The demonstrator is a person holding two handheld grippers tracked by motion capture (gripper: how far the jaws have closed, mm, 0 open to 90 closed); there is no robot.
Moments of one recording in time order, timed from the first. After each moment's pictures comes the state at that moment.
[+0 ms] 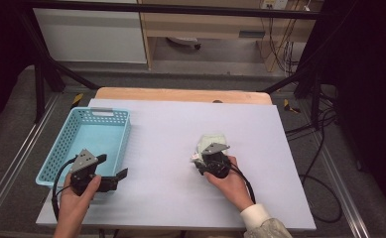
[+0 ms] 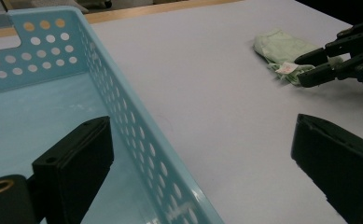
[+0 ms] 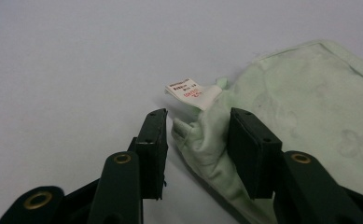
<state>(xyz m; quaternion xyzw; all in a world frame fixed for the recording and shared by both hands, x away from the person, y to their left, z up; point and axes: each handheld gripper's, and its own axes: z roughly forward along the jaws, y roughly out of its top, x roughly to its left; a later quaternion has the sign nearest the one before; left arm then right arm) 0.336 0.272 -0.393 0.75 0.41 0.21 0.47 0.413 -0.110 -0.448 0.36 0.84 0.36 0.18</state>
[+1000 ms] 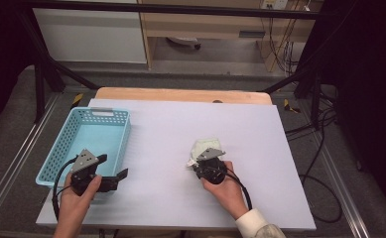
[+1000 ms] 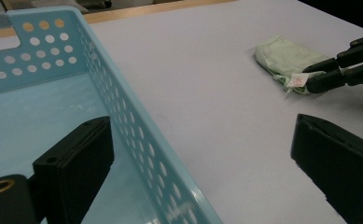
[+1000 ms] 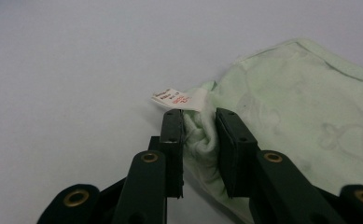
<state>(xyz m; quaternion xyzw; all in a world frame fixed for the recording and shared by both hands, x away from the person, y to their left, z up) 0.336 0.271 -0.392 0.75 0.41 0.21 0.47 0.391 -0.095 -0.444 0.36 0.84 0.36 0.18</state>
